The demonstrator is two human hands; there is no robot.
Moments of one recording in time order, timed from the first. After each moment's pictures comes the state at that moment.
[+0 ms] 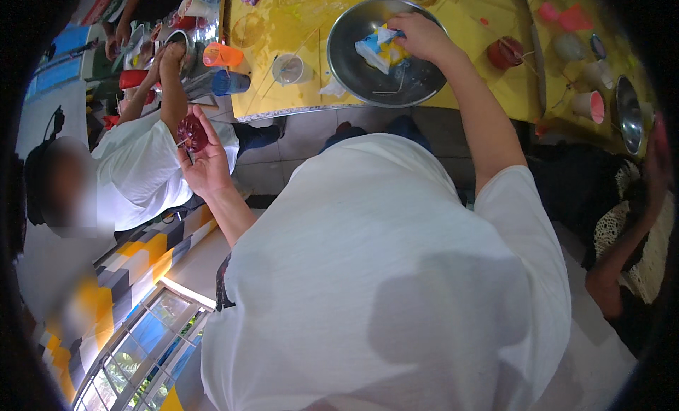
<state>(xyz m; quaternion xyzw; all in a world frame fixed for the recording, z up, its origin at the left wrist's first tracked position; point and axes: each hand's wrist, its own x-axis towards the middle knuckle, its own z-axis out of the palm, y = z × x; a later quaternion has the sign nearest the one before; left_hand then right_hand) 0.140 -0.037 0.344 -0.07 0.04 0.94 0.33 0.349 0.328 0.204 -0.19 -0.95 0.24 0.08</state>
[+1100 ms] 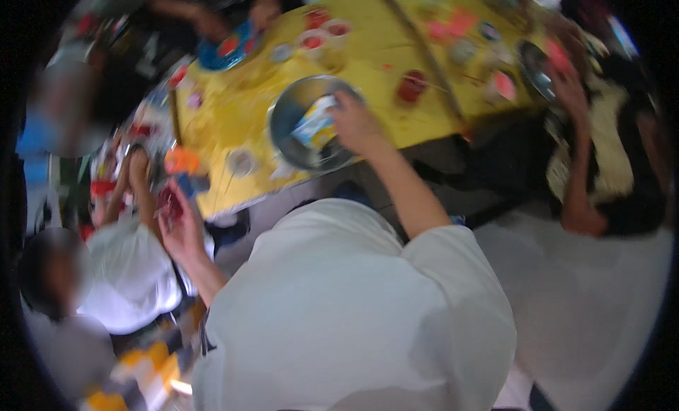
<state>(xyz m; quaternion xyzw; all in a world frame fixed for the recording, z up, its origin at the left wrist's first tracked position) 0.079 -0.012 0.318 -0.12 0.02 0.91 0.40 0.390 0.263 0.210 -0.33 -0.90 0.17 0.22</state>
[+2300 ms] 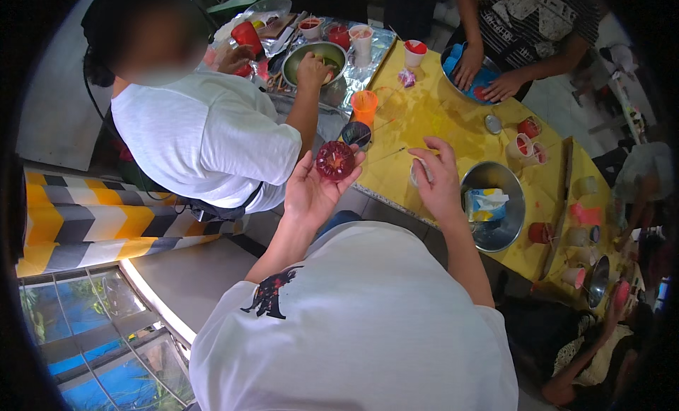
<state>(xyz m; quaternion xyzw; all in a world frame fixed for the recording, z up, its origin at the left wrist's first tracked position) 0.057 -0.087 0.326 -0.04 0.17 0.88 0.44 0.180 0.126 0.313 -0.10 -0.89 0.34 0.29</state>
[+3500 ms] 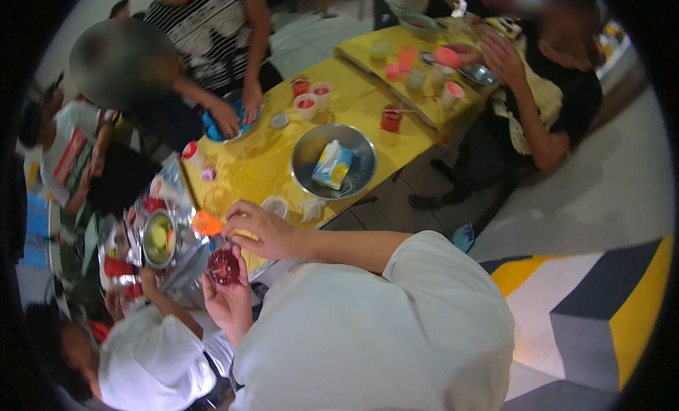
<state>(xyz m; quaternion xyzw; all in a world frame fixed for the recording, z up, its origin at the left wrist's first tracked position) 0.068 -0.073 0.343 -0.07 0.15 0.80 0.58 0.200 0.070 0.347 -0.13 -0.79 0.43 0.41</state>
